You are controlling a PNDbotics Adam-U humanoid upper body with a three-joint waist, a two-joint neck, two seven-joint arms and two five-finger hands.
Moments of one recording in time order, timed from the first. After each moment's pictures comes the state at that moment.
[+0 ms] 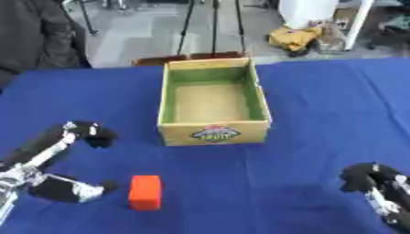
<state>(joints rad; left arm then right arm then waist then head) -0.24 0.55 -0.07 -1.82 -0.39 -0.23 -0.42 0.00 -0.46 0.13 -1.78 -0.10 -0.31 0.12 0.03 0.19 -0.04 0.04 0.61</state>
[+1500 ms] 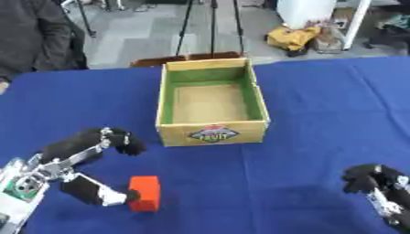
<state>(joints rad) -0.33 0.53 -0.18 -1.73 -0.46 -0.27 -0.55 0.00 -0.46 0.13 -1.78 -0.10 -0.31 0.12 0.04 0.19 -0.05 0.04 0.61</state>
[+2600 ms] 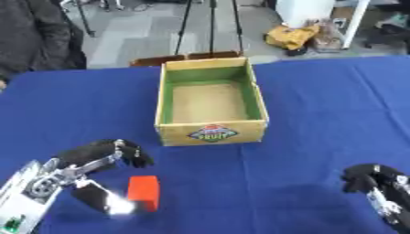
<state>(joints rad) -0.36 0.50 -0.21 -1.66 -0.52 -0.29 -0.58 -0.01 -0.46 0.14 -1.78 -0.10 -0.31 0.12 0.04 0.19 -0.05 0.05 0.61</state>
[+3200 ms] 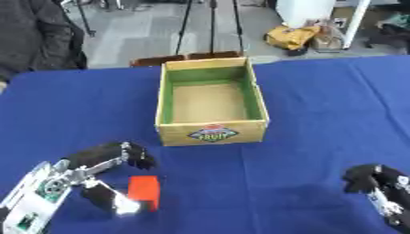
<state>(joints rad) -0.38 0.48 -0.23 -1.59 -0.57 -0.29 -0.57 -0.01 -0.46 0.14 -1.78 -0.10 -0.31 0.12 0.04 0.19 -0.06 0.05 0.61</state>
